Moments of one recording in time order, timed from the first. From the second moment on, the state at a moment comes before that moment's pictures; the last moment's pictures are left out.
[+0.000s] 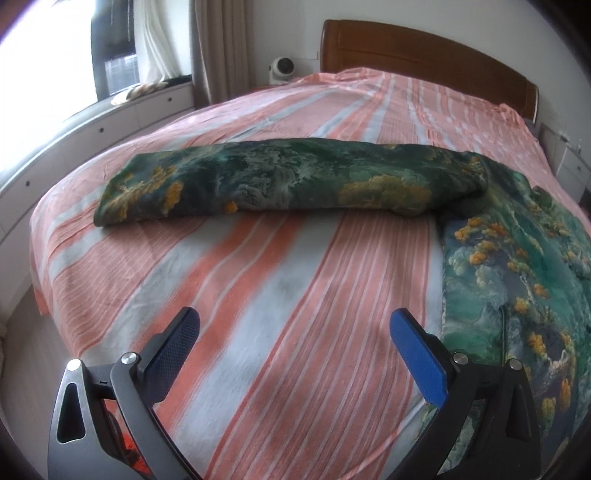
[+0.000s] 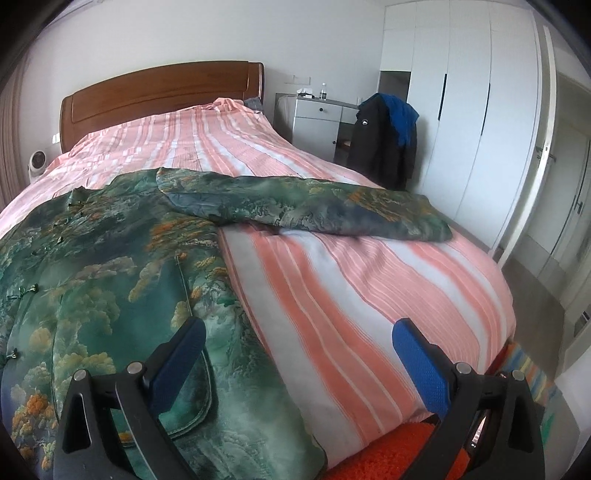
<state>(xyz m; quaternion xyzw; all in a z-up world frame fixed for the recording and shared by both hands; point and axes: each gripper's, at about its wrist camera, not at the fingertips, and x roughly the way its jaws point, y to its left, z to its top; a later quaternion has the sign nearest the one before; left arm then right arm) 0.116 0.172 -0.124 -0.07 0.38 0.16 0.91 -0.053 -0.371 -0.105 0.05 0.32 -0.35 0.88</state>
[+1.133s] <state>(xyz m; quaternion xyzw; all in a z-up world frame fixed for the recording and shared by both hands) 0.116 0.173 -0.131 -0.07 0.40 0.16 0.90 -0.046 -0.373 -0.114 0.07 0.34 -0.34 0.87</state>
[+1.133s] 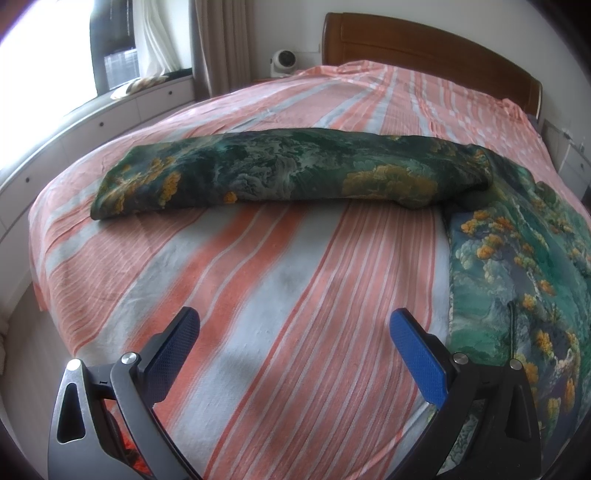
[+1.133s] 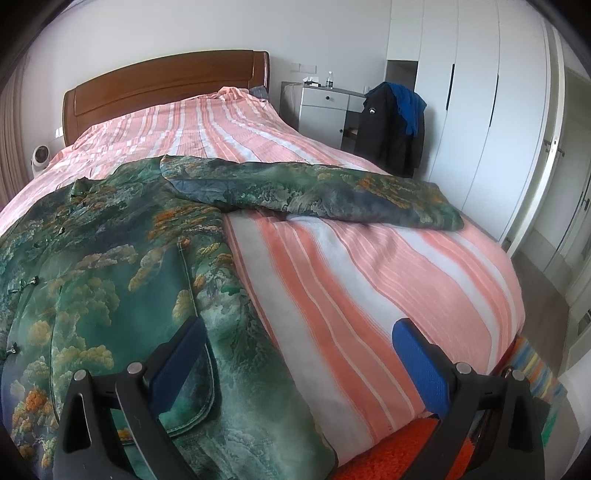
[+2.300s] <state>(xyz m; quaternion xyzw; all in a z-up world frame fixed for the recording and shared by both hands) 0.120 0.170 -0.135 -0.07 0.41 0.15 0.90 0.167 -0.401 0.075 0.14 0.22 -0.03 0.96</state>
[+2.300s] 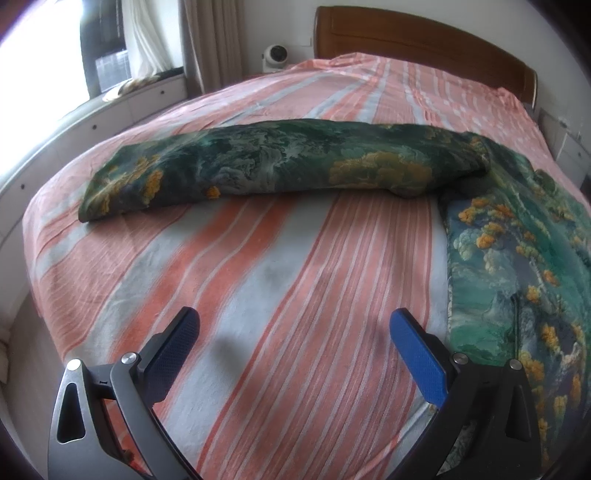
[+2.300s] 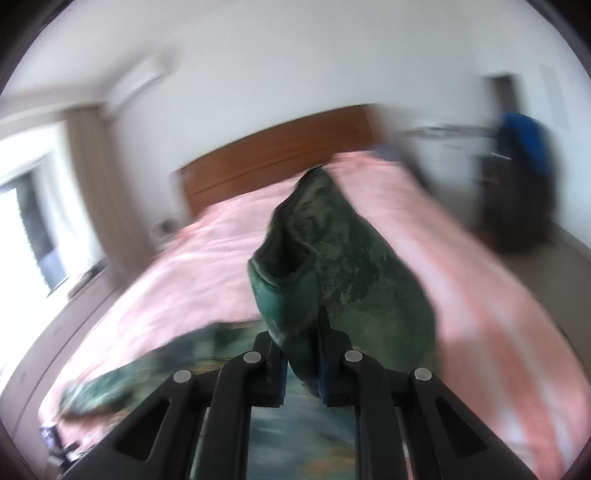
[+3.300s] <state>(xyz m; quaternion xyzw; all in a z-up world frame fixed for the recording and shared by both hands) 0.124 0.174 -0.139 -0.09 0.42 0.13 0.89 0.138 -0.102 -0.036 -0.18 0.37 -0.04 0.91</state>
